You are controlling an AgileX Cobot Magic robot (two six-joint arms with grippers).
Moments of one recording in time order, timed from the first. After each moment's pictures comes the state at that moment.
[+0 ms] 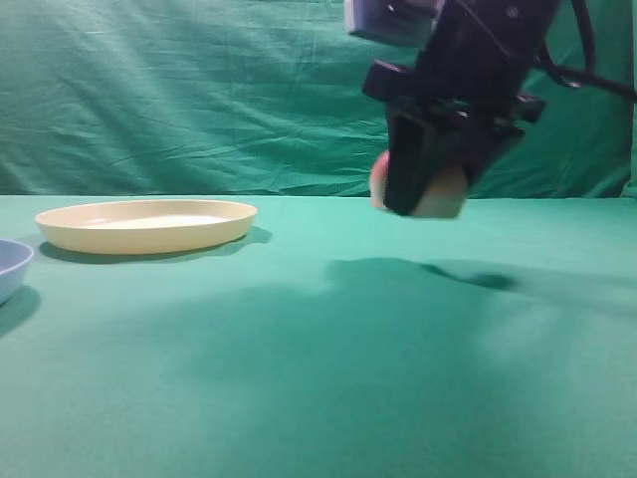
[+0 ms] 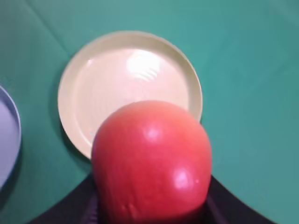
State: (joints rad) left arm -0.03 -0.02 0.01 0.09 0.36 -0.24; right arm 0.62 1.89 -1.53 0.17 0.68 -0.33
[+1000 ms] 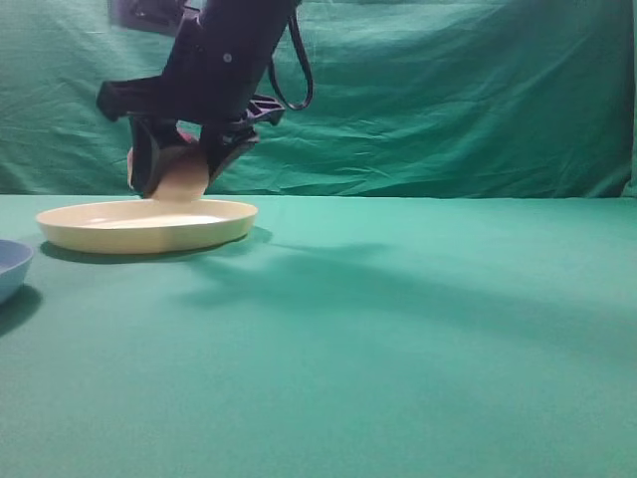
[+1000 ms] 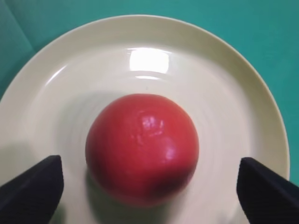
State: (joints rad) left arm -0.03 -0.02 0.01 0.09 0.36 -0.24; right arm 0.73 2.31 -1.92 0.13 0.59 -0.34
